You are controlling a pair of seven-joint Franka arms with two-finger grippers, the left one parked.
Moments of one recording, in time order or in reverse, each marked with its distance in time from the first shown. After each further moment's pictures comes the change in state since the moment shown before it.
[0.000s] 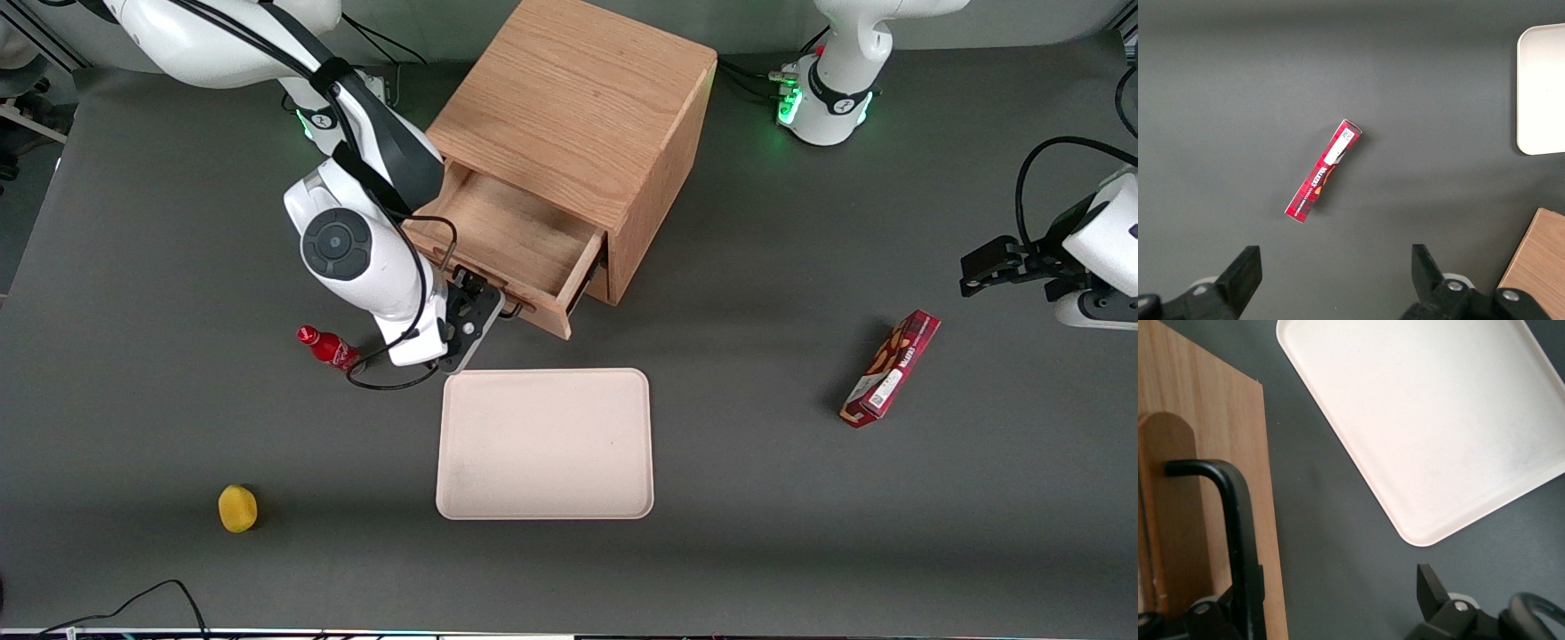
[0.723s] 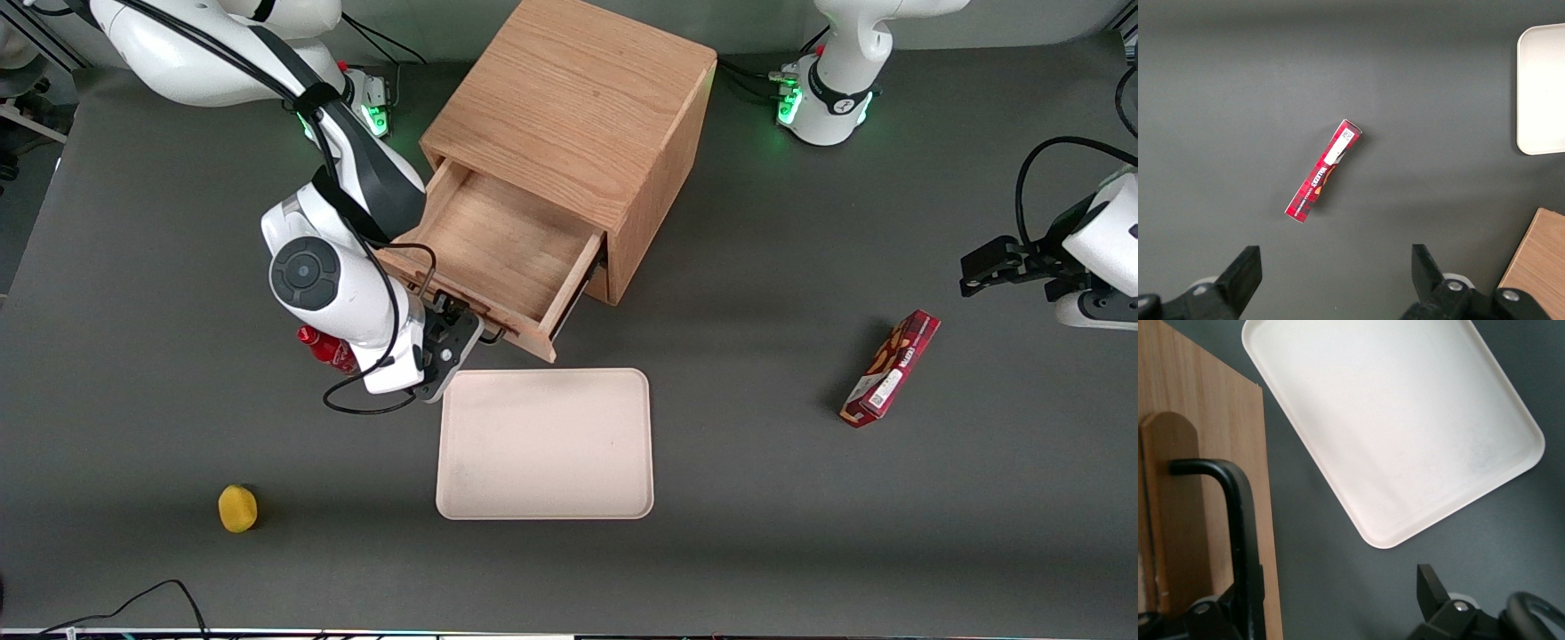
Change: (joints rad) arm 0.006 0.047 -0.057 0.075 -0.011 0.000 -0.059
